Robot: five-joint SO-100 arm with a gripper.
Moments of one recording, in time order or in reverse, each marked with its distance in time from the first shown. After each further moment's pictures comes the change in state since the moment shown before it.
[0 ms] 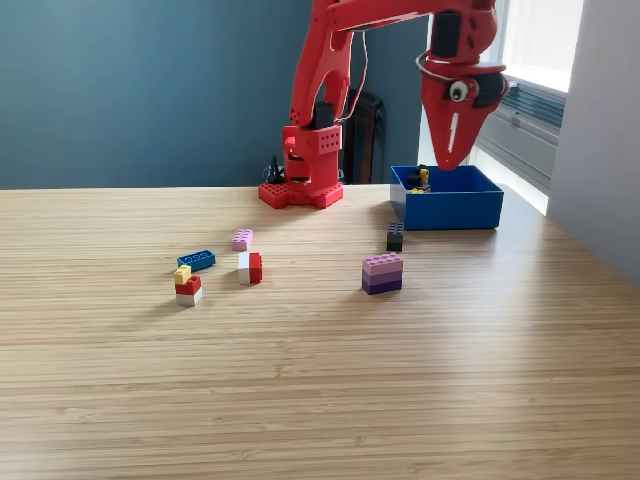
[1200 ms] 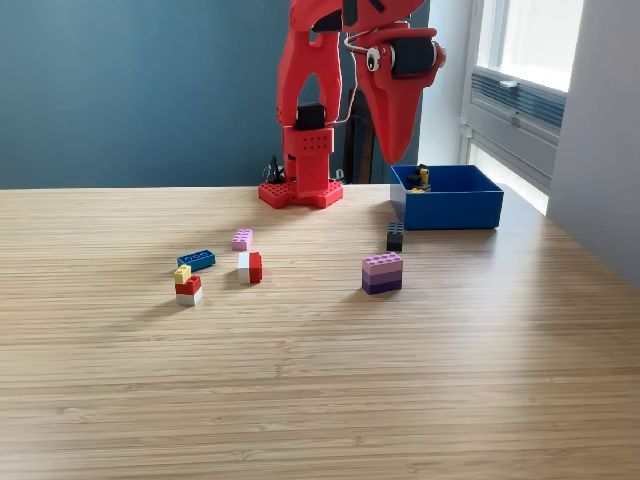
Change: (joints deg) arm 14.2 0.0 -11.1 0.1 -5.4
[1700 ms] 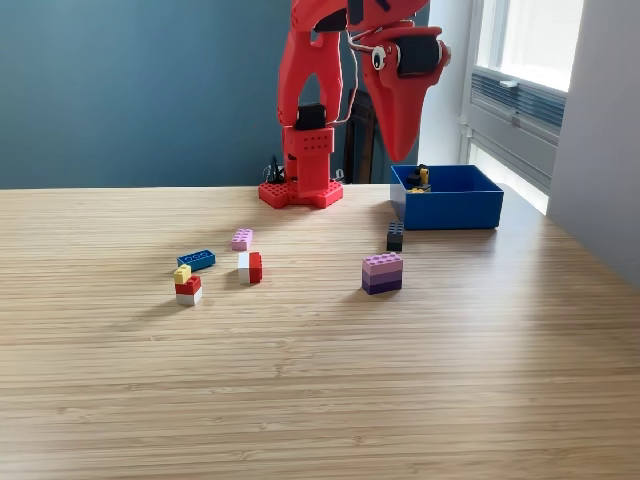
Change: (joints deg) arm -1.0 -0.1 0.0 0.0 0.4
